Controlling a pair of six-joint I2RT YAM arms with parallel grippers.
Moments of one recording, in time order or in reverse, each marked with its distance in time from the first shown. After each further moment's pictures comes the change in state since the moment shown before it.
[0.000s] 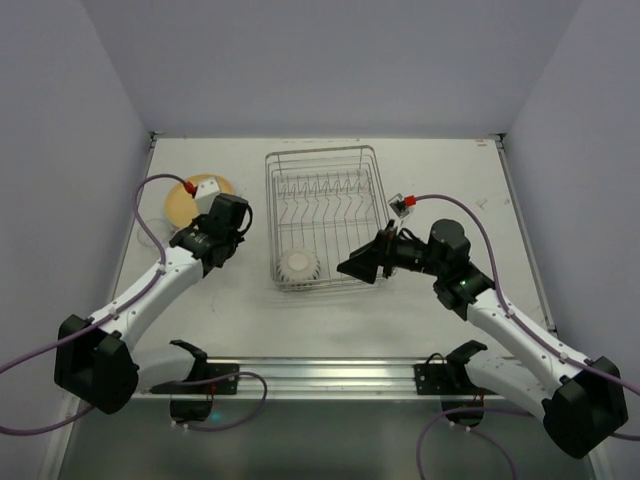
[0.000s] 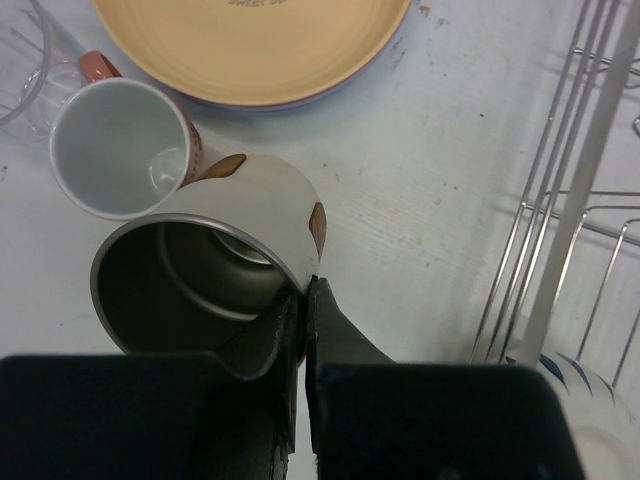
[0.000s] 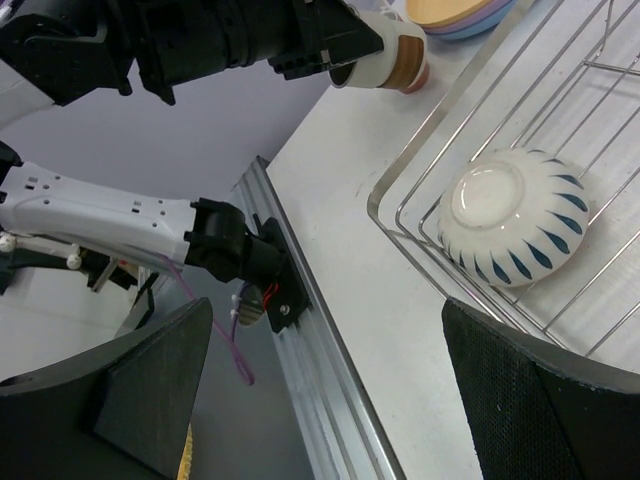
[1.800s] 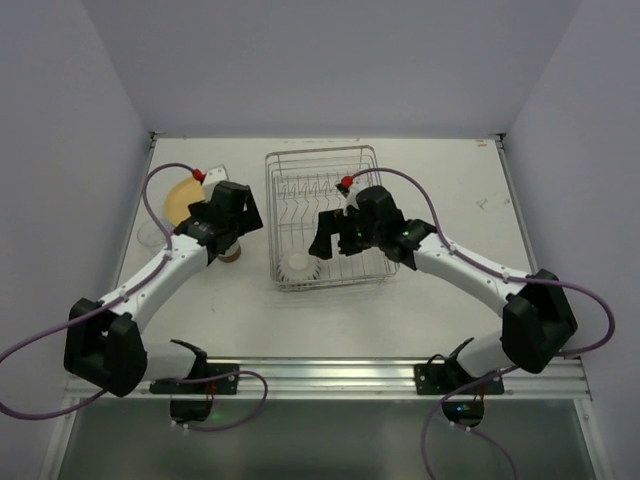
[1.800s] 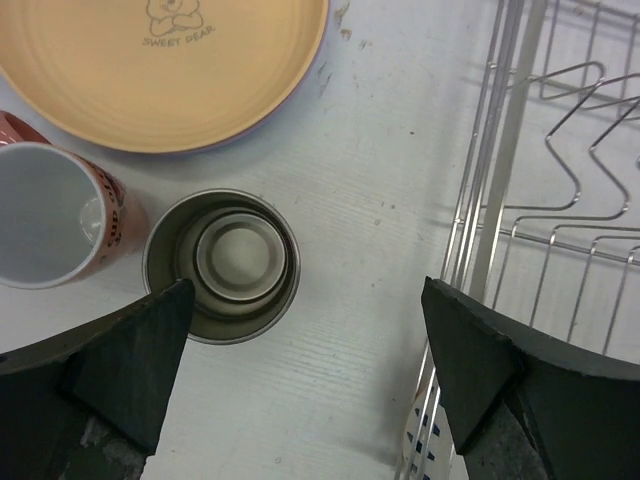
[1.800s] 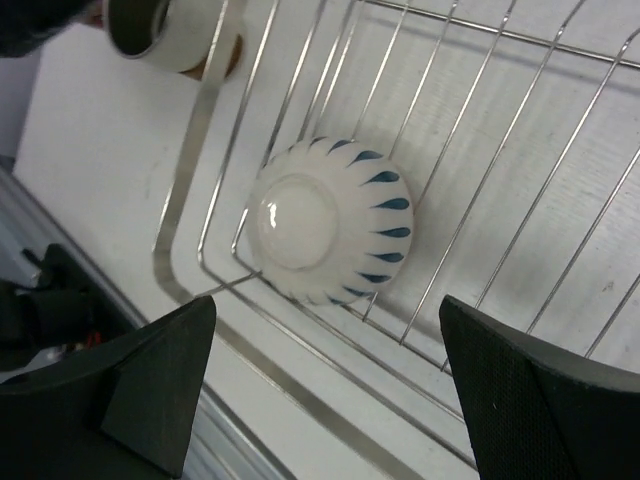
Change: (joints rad) left arm 0.050 0.136 0.060 0.116 0.122 0.082; right arm 0.163 0.477 0.426 -0.414 0.417 -0.204
